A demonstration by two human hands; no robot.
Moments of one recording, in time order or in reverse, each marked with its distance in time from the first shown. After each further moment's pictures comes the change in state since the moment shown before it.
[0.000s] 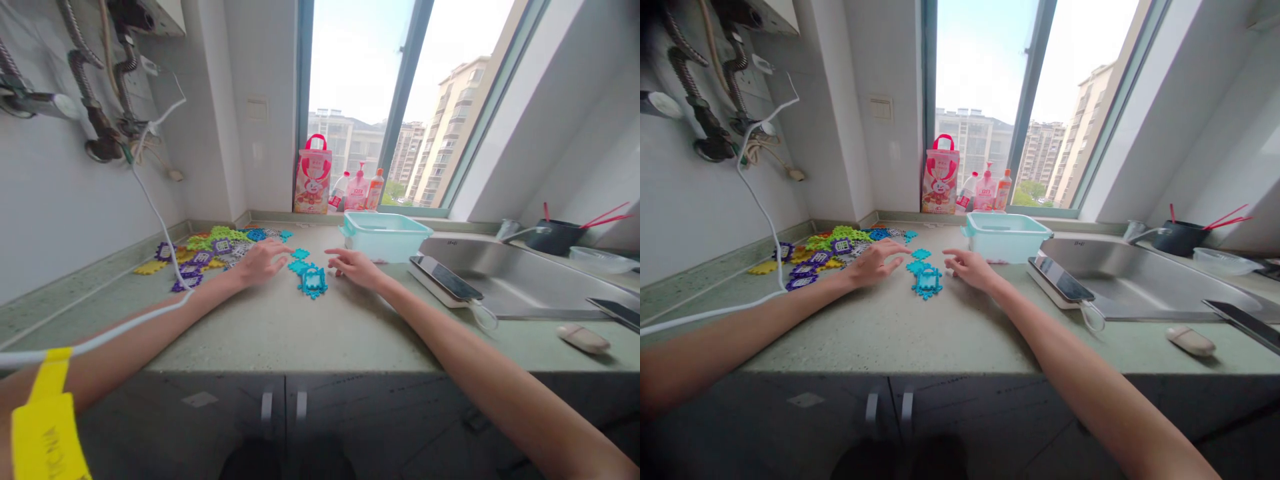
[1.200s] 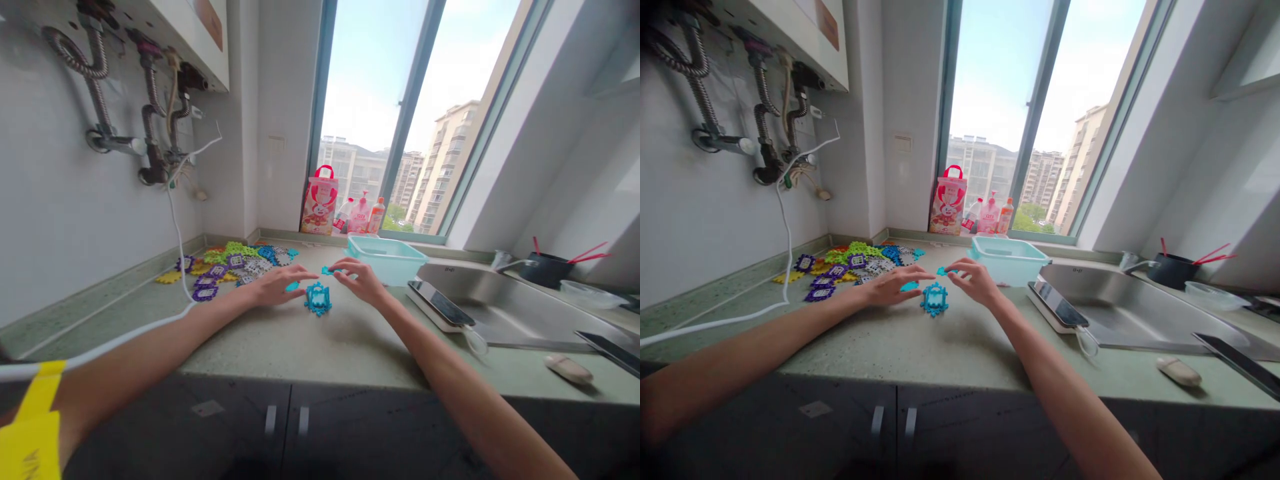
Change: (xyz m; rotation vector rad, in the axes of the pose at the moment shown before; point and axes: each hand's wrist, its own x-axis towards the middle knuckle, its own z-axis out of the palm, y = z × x) left_hand -0.006 0.017 -0.008 -0.086 -0.167 0.278; right_hand 0.004 -0.032 -0.009 -0.069 0.233 -0.387
